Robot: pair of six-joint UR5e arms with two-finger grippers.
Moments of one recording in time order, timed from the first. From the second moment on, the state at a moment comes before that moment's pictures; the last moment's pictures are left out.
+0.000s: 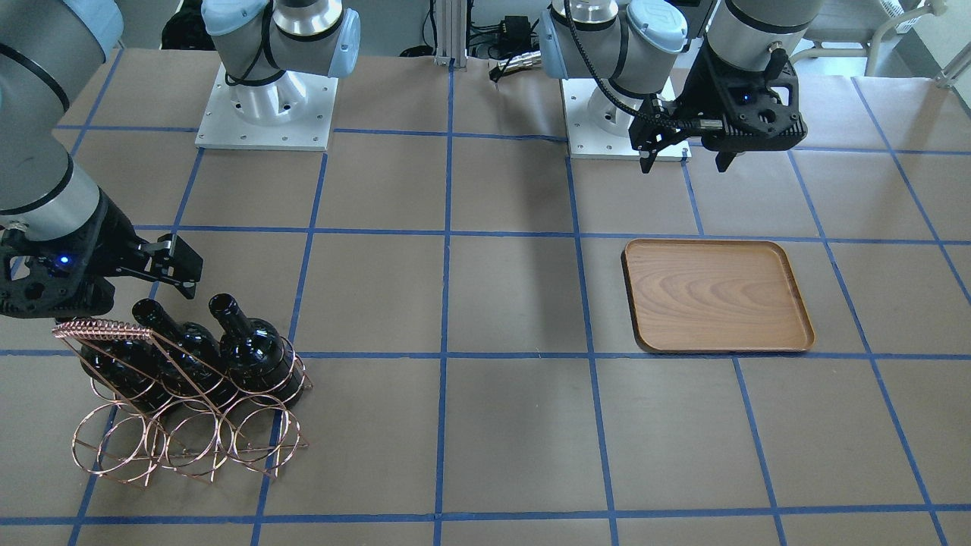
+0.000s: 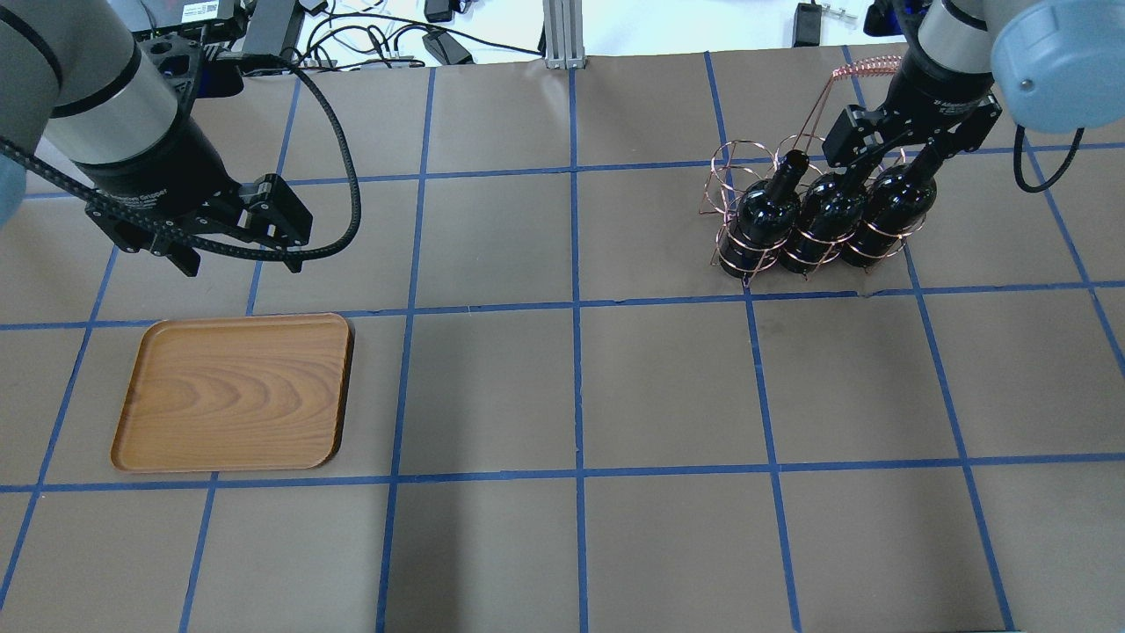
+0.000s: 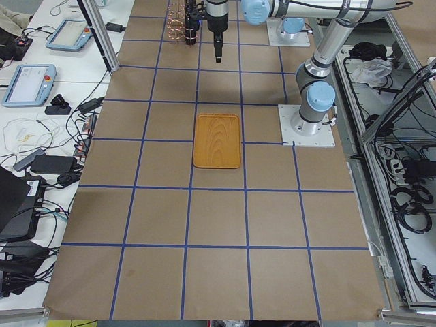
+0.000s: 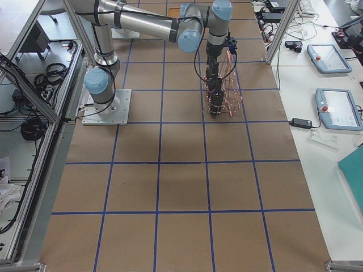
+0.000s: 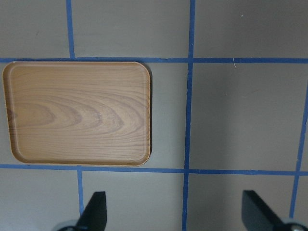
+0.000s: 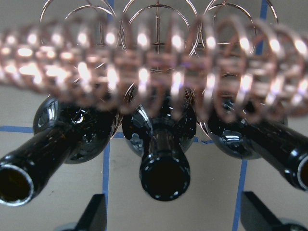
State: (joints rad) left arm -1.51 -1.46 -1.65 -1.63 1.63 0.04; right arm 1.40 -1.38 1.59 -1.77 -1.57 -0.24
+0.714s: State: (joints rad) left arm -1.51 -1.46 -1.65 -1.63 1.64 0.04; right arm 1.40 -1.36 1.60 -1.82 -1.54 -0.23
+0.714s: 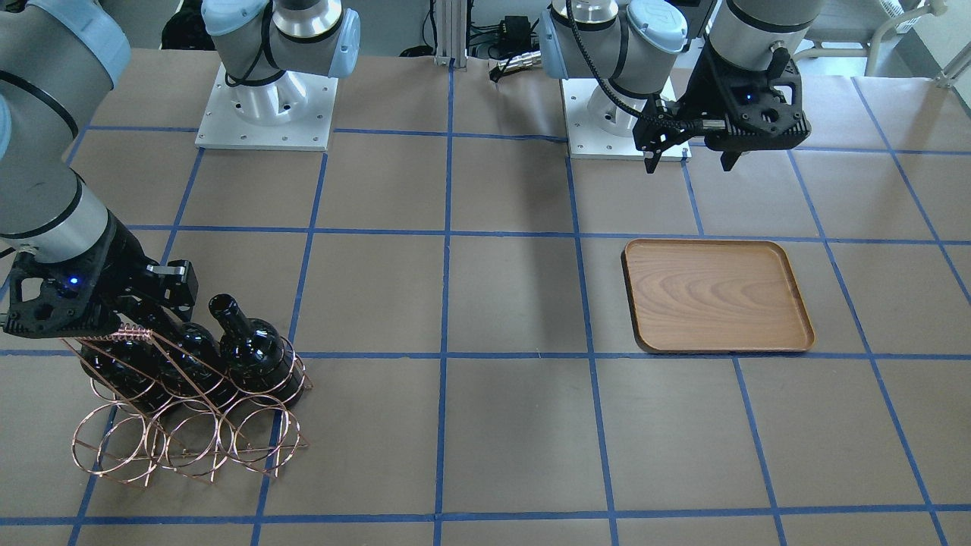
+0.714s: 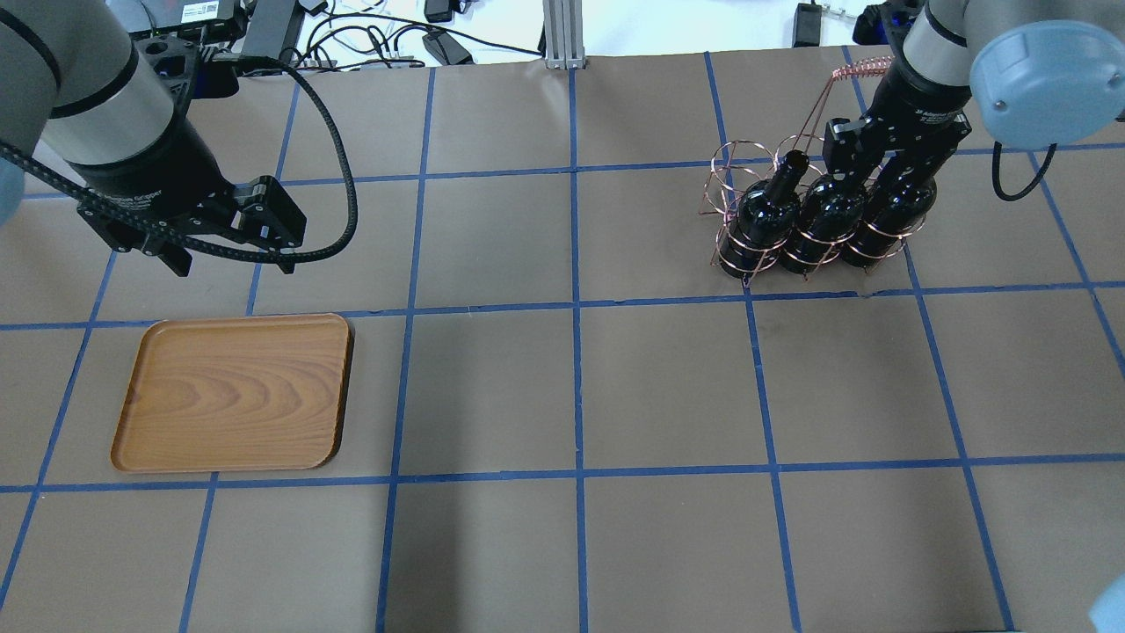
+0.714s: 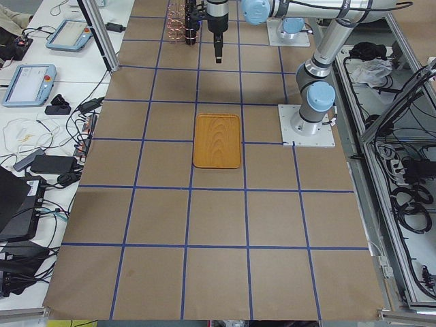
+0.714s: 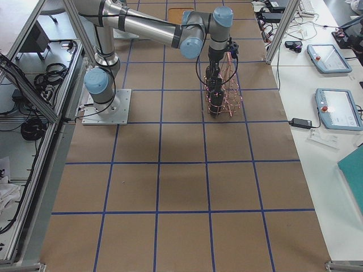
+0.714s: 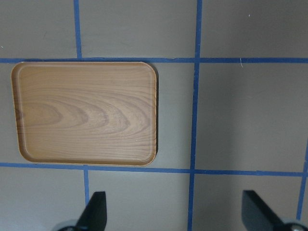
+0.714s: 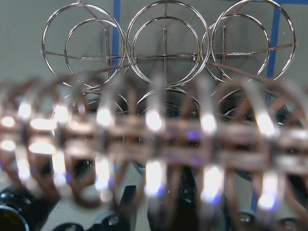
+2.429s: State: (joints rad) left arm -1.50 -1.46 -1.65 -1.62 1.64 0.04; right arm 1.41 -1.34 1.40 -1.72 -1.54 -0.22
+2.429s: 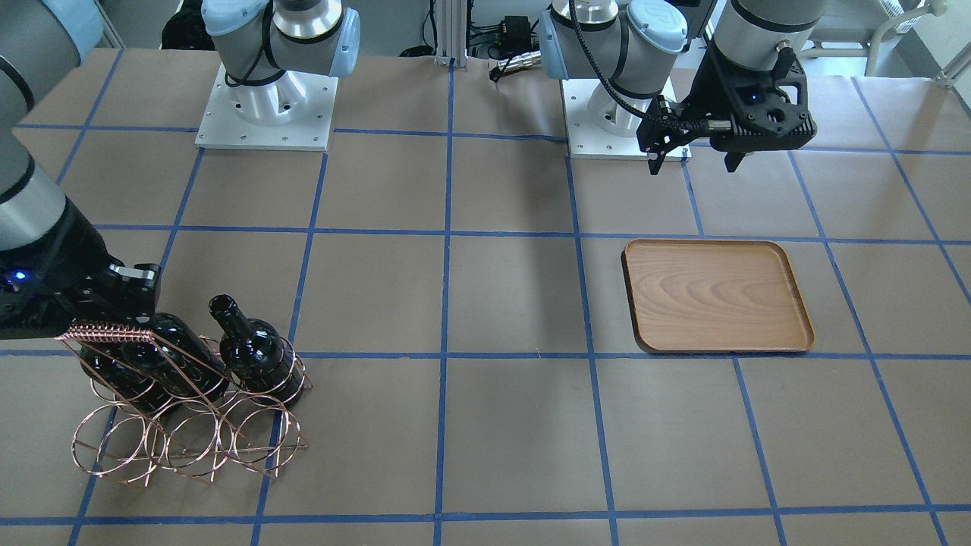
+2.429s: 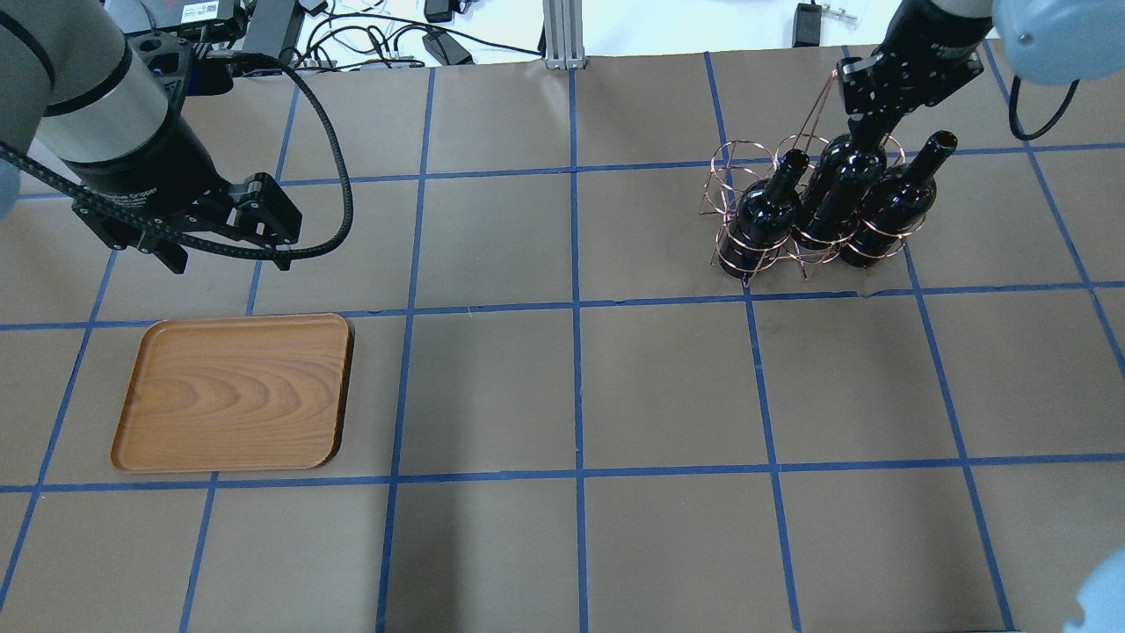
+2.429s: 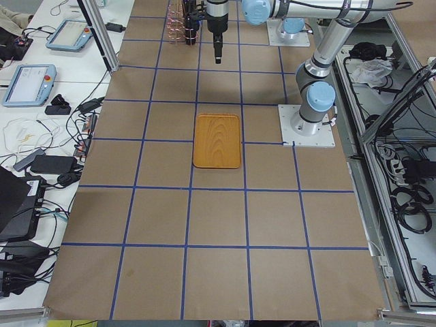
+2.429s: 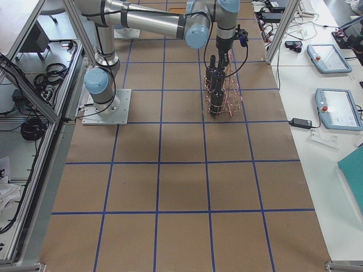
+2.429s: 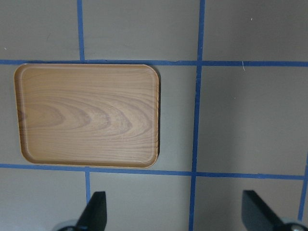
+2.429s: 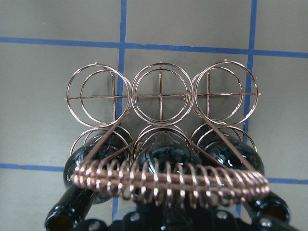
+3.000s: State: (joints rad) left arm -1.50 -1.46 -1.65 -1.62 1.64 0.04; right arm 1.42 -1.43 1.22 -1.37 -1.56 -0.21
